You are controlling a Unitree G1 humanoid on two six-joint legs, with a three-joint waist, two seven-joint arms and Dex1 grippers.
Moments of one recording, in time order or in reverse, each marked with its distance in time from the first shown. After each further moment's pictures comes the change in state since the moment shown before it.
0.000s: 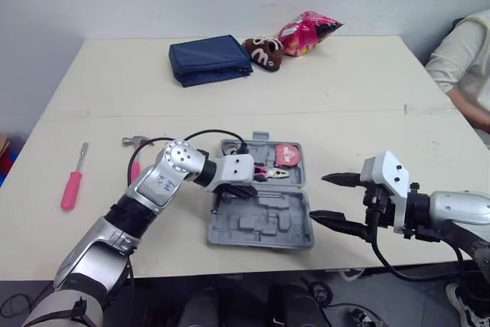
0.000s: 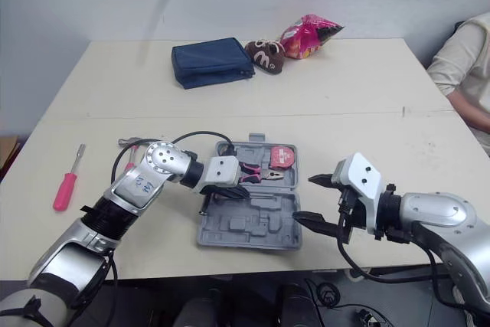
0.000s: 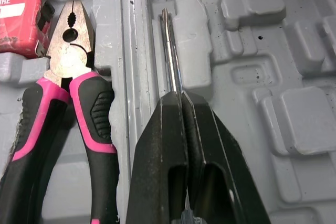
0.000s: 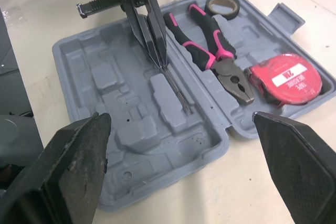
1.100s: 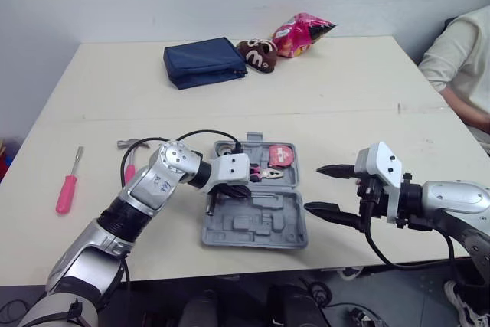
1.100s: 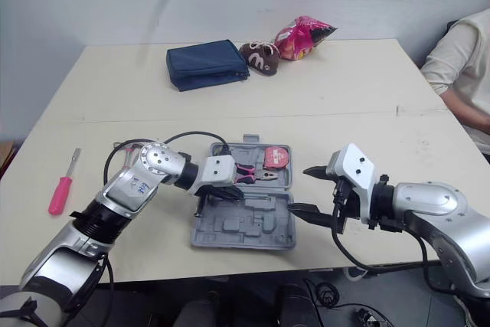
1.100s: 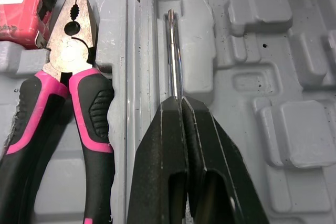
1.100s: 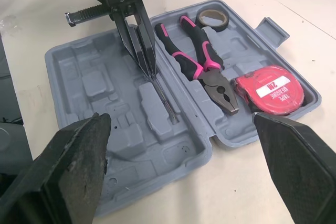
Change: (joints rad) left arm 0.025 0.036 0.003 -0.091 0.018 0.110 0.013; right arm -0.098 0.026 0.075 0.052 -0.023 -0.002 0.011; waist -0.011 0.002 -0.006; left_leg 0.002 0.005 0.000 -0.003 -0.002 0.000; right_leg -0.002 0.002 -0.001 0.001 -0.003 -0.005
